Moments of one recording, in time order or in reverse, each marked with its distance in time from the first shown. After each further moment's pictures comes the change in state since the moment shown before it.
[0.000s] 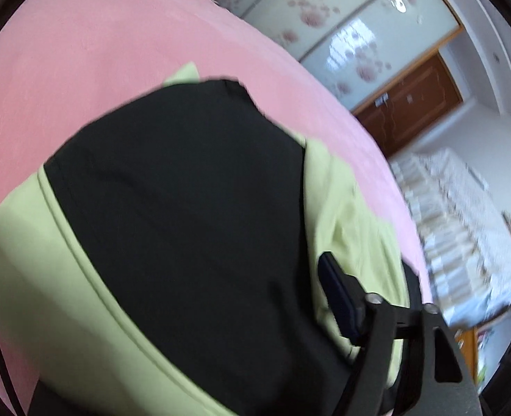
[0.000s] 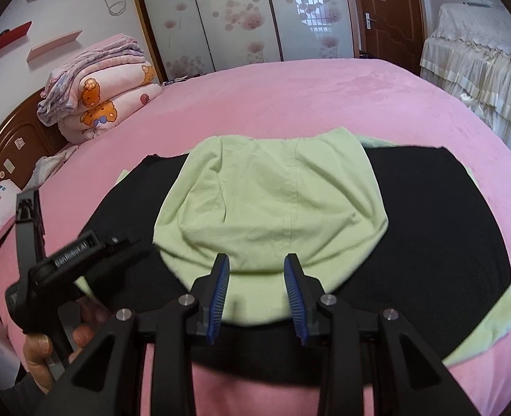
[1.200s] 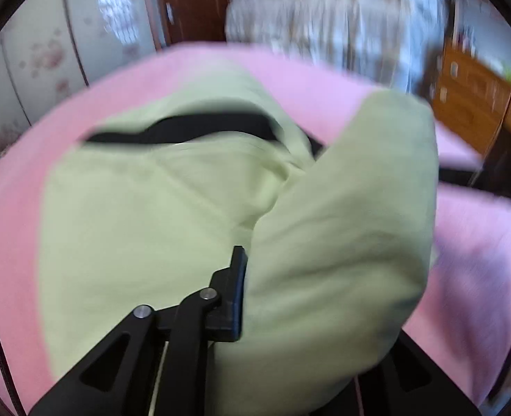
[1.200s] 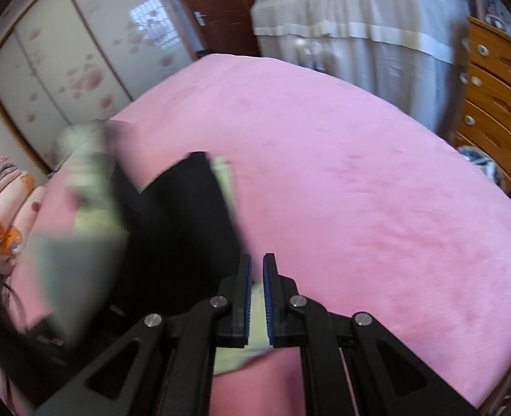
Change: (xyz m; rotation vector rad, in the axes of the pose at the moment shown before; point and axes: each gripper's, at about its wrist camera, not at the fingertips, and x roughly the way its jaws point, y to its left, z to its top) left arm 0.096 -0.309 -0.221 1.115 0.293 0.010; right arm -0.097 -0.257 -0.037 0.544 -0.007 -0.303
